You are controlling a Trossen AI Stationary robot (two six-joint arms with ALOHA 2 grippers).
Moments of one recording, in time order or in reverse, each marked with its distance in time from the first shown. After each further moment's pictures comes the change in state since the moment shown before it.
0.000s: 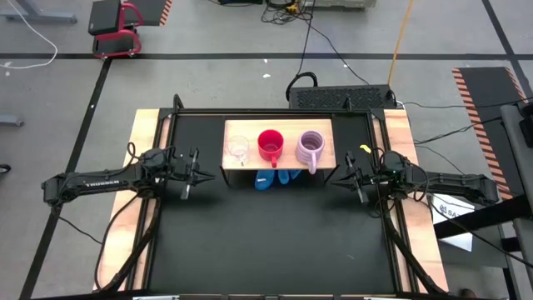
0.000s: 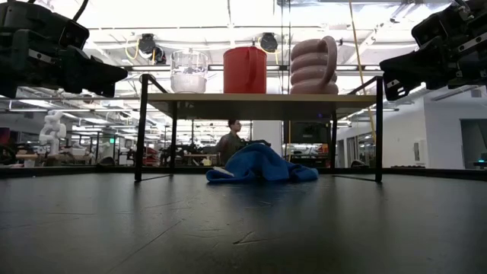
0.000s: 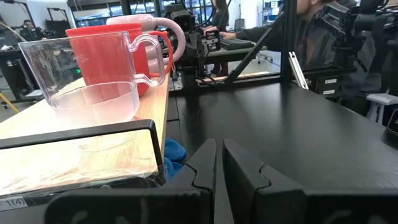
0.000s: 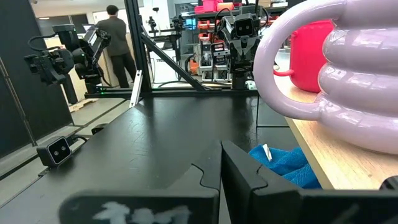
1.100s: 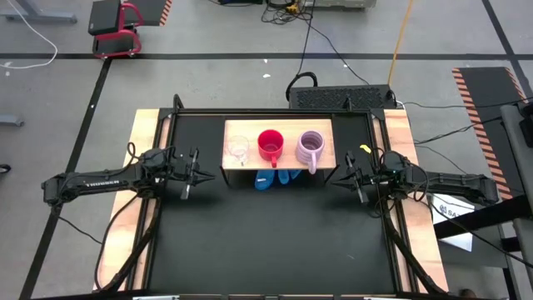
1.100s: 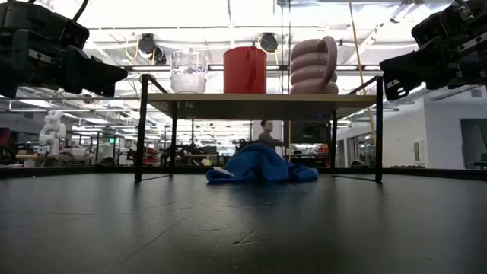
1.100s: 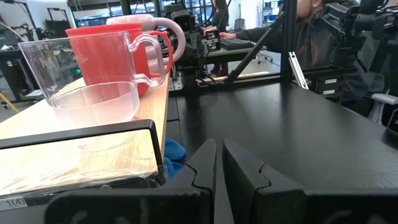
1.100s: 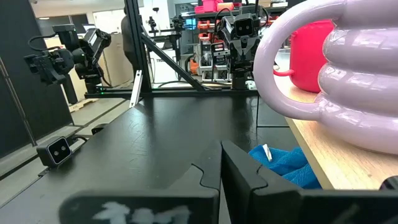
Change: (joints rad) left arm 0.000 0.000 0.000 0.000 0.000 0.000; right arm 0.000 0.000 0.000 0.000 0.000 0.000
